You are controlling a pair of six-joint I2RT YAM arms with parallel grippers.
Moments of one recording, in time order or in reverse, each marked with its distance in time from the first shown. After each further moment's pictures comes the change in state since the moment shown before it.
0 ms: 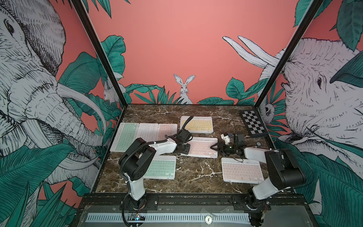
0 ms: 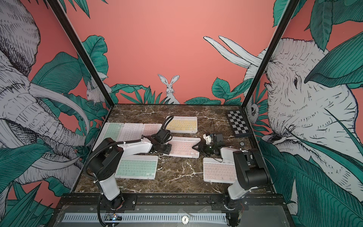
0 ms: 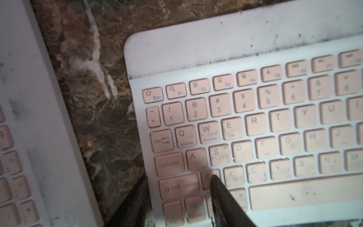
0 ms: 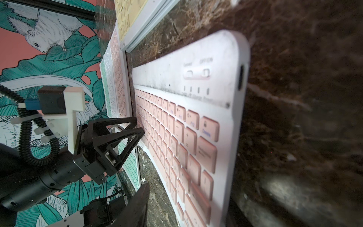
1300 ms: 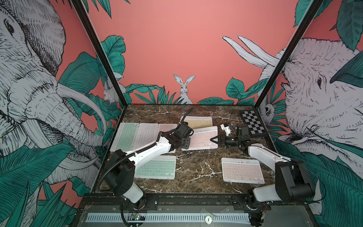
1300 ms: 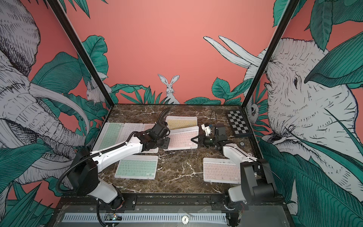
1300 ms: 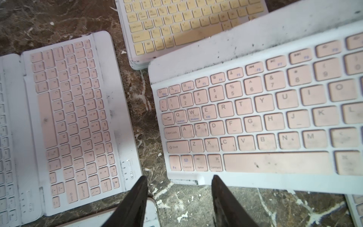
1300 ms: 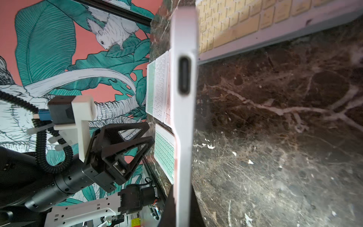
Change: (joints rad) left arm -0.043 -0.253 0.124 -0.254 -0.161 -0.039; right arm 0.014 -0.157 0.150 -0.076 -0.121 0.069
